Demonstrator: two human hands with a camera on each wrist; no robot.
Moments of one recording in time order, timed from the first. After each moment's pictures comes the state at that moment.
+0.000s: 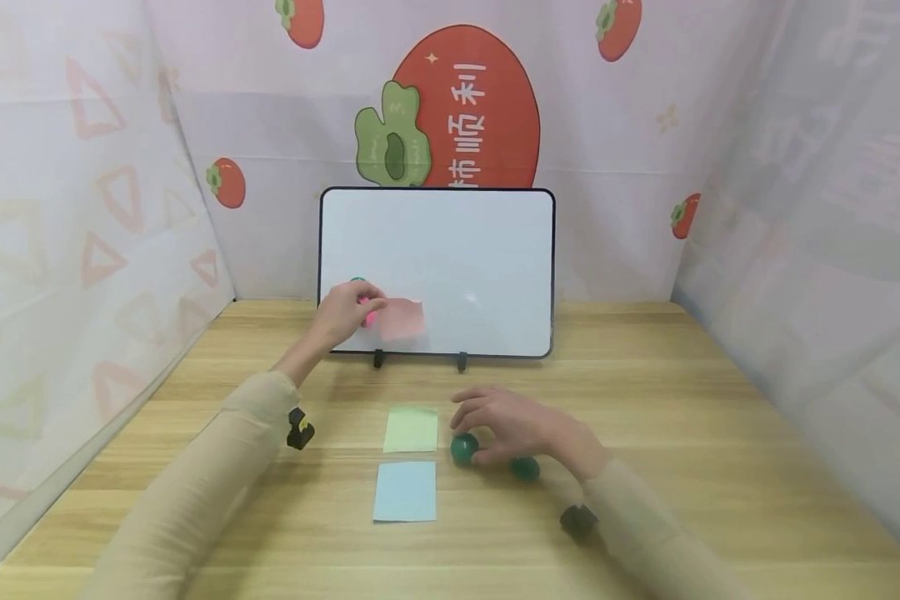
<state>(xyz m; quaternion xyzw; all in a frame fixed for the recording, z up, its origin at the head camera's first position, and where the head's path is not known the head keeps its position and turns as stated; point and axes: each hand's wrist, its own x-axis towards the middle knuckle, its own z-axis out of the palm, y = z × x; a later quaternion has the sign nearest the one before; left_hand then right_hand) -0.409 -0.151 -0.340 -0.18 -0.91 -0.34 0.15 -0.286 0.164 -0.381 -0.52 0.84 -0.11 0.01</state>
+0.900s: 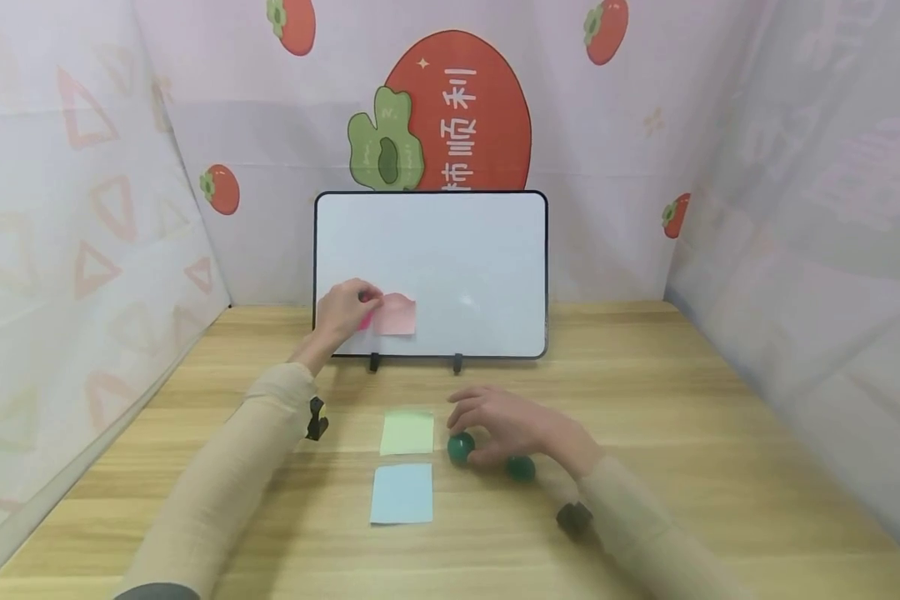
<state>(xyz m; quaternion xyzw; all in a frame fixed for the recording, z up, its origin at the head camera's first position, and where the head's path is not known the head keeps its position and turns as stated) -0.433 -0.143 -0.350 -0.14 -0.92 -0.28 0.22 -0.283 0.165 -0.376 -0.52 0.85 -0.11 0.01</state>
